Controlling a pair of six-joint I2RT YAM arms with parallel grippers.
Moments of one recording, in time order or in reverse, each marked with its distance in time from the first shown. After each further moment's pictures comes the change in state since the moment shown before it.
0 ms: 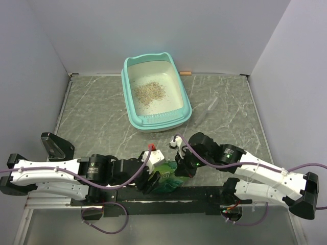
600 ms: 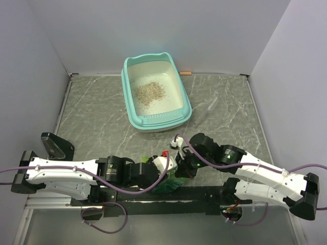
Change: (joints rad) left arm 0.000 0.164 0.016 -0.011 -0.060 0.142; right arm -0.002 -0.013 -0.014 0.002 -0.012 0.027
